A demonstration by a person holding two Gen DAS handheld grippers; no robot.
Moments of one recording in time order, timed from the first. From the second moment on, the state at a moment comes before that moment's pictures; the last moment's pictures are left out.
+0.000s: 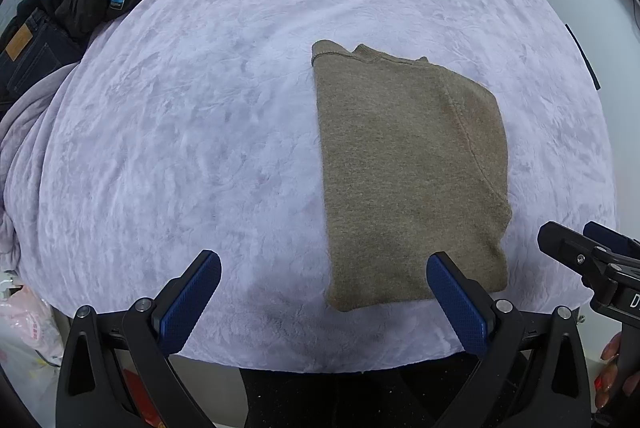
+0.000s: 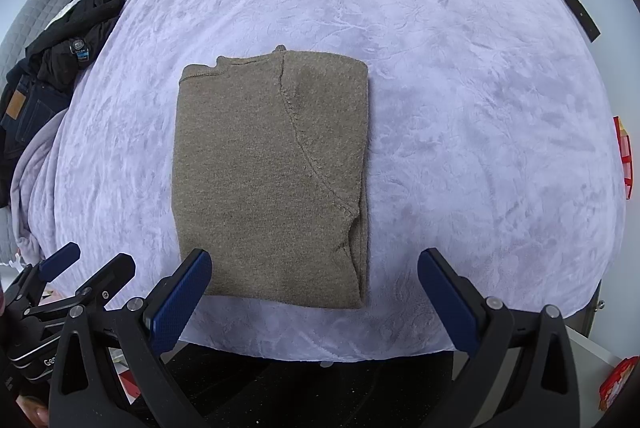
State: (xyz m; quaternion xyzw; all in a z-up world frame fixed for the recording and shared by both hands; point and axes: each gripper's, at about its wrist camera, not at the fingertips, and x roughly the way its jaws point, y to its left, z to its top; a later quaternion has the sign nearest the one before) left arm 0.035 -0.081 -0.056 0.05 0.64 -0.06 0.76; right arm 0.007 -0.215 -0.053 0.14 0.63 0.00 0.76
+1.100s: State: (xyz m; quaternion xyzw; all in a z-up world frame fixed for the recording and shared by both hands) left arm 0.031 -0.077 -0.054 0.05 0.63 -0.05 0.77; right arm -0.002 -0.204 -0.050 0.14 0.63 0.00 0.76
